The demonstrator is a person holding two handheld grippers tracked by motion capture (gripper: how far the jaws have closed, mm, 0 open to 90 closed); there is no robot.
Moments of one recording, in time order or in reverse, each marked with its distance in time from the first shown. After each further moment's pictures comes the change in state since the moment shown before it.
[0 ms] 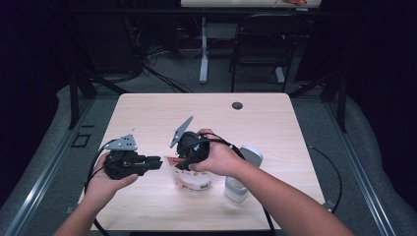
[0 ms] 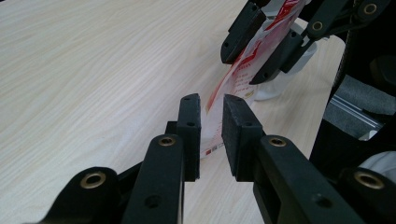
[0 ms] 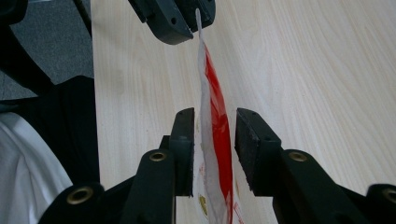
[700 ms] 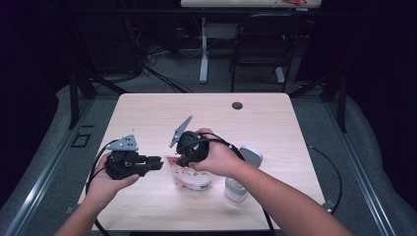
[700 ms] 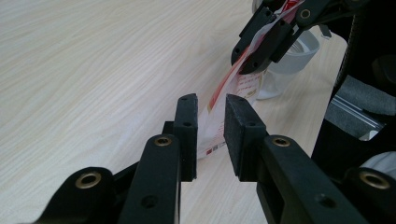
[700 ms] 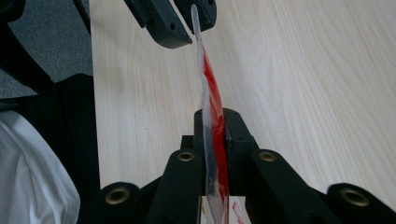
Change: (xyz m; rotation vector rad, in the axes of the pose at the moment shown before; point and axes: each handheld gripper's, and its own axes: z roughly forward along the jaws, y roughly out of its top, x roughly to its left) left arm 0.001 -0.001 0.003 0.001 0.001 -0.007; right arm -0.002 0.001 0.001 0.016 -0.001 0.002
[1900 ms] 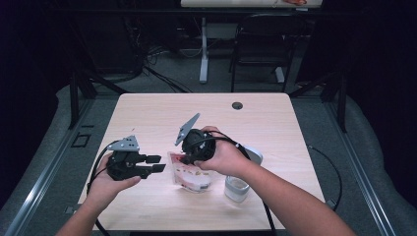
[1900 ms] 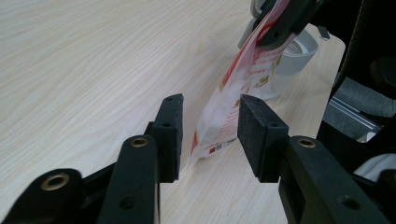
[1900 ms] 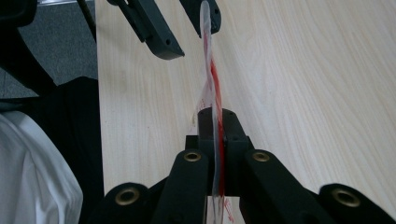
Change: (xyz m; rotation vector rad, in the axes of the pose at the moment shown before) left arm -0.001 -0.001 0.004 0.002 -0.003 -0.003; right arm 0.002 -0.006 -0.021 -0.040 -0.013 -0.012
